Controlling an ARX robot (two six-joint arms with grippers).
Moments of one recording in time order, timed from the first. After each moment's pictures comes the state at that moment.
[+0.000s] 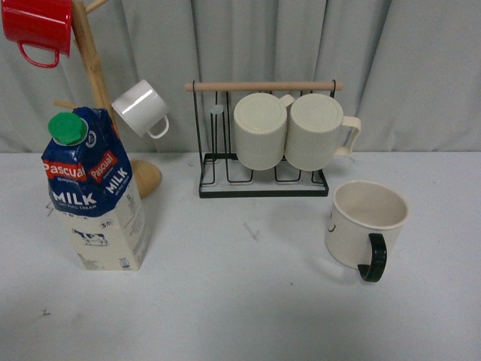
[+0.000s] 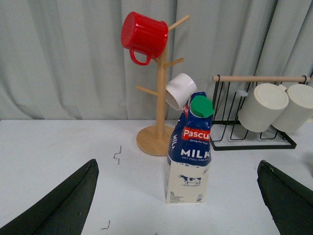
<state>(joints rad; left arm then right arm) 0.00 0.01 0.01 0.00 0.00 -0.02 0.00 0.00 0.01 0.00 0.00 0.00</state>
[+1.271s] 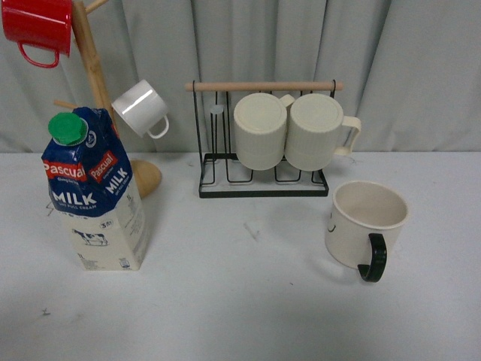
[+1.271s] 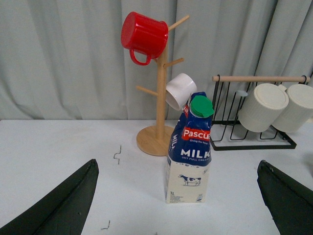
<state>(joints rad) 0.00 0.01 0.01 0.00 0.00 -0.02 0.00 0.00 0.01 0.00 0.00 0.00</state>
